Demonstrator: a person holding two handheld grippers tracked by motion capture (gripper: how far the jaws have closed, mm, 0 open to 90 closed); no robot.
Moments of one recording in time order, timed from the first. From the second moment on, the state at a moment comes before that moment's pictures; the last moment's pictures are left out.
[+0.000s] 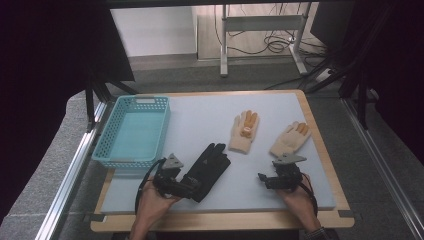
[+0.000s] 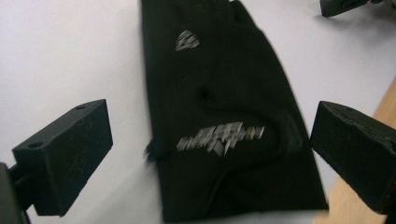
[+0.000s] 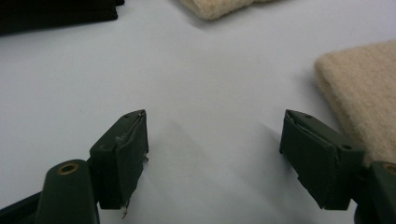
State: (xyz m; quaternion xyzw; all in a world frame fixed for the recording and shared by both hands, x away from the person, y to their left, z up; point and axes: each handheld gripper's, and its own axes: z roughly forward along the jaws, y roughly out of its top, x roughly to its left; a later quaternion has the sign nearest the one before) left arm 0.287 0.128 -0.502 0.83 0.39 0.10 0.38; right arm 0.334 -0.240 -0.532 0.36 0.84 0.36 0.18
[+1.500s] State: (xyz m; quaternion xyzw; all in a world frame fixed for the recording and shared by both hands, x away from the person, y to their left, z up) left arm 0.333 0.103 -0.500 0.85 0.41 0.11 0.32; right arm 0.334 -0.240 -0.532 0.36 0.84 0.36 0.18
